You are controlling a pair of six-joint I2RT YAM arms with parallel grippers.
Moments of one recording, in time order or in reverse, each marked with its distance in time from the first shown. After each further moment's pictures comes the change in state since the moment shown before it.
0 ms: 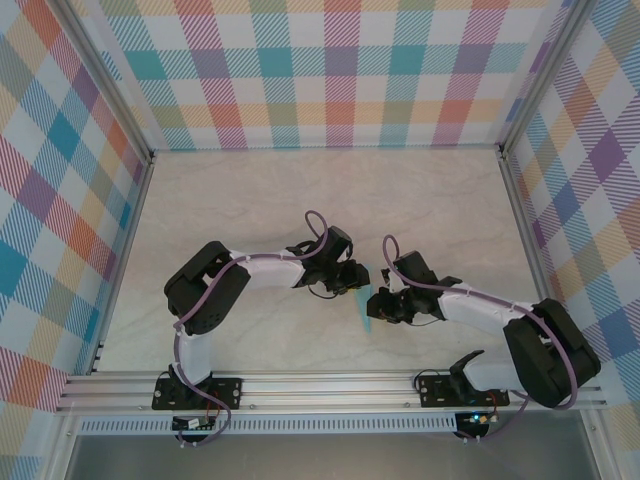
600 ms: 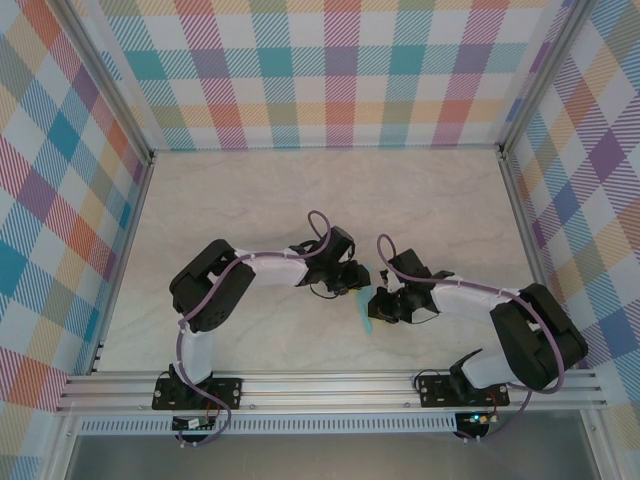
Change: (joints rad) left arm 0.000 0.037 0.030 -0.024 0.003 0.012; right arm 0.000 0.100 0.048 -0.048 0.021 0.000
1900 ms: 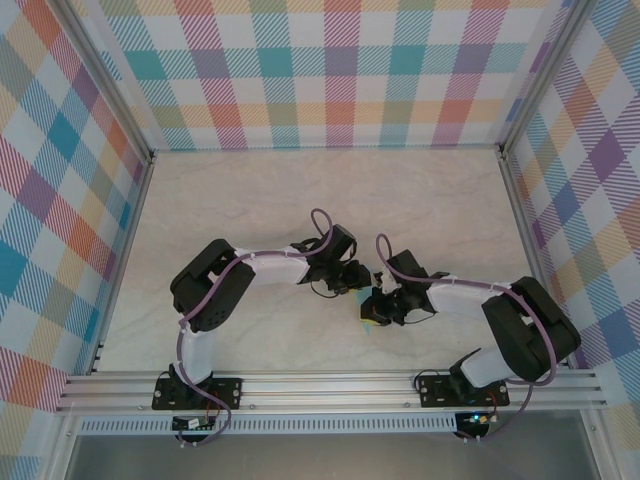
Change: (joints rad) left arm -0.001 0.003 0.032 -0.050 0.013 0.046; right arm 0.013 0.051 -0.013 0.098 -0.144 0.089
